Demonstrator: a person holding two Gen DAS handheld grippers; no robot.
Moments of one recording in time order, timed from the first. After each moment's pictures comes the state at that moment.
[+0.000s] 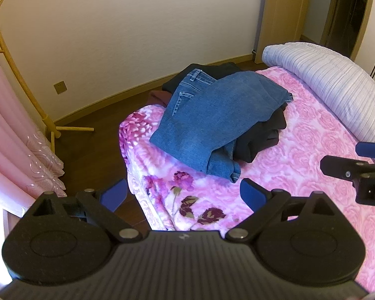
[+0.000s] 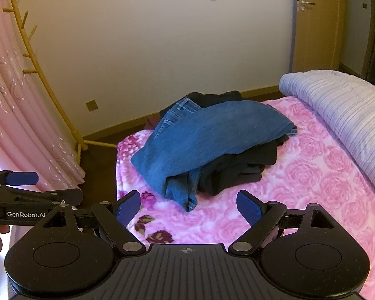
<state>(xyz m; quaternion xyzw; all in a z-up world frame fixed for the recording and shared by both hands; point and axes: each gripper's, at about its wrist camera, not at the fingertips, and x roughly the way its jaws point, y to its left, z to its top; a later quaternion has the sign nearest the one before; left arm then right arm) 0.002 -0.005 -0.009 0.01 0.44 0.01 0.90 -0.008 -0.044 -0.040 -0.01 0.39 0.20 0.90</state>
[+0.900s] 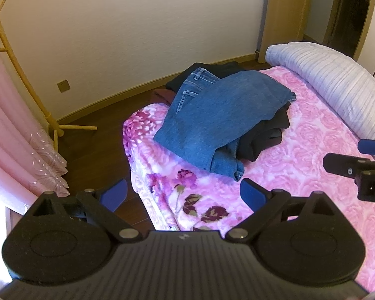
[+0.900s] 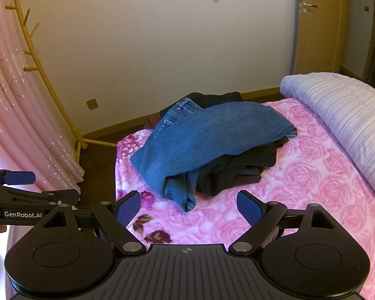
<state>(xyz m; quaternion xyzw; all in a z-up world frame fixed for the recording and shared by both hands) -0.003 0.002 -0.009 0.01 0.44 0.02 0.90 0.000 -0.045 -0.028 -0.02 0.40 0.21 0.89</state>
